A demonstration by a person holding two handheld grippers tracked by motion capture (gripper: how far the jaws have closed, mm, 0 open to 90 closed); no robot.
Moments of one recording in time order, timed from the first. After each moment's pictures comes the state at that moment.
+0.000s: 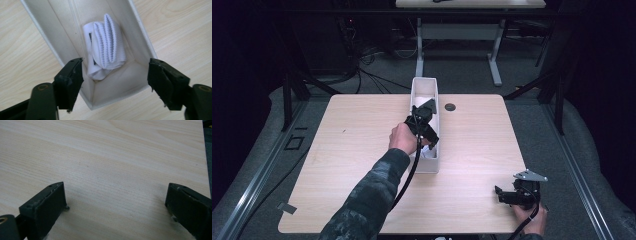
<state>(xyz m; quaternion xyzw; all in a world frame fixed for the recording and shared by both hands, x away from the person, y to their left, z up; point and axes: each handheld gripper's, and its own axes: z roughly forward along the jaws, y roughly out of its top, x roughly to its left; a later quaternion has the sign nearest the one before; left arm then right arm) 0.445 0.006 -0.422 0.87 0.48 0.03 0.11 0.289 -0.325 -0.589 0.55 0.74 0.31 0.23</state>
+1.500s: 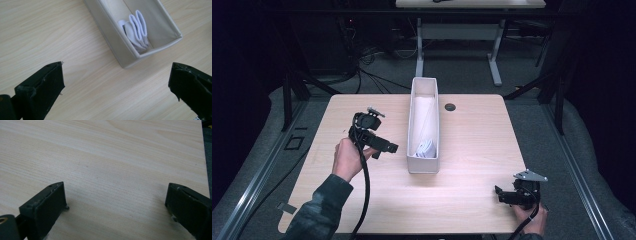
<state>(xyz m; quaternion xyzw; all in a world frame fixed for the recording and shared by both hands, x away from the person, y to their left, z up) 0.378 0.144 -0.400 0.83 0.48 0.09 0.26 0.290 -0.325 -0.589 0.55 0.74 0.31 0.23</state>
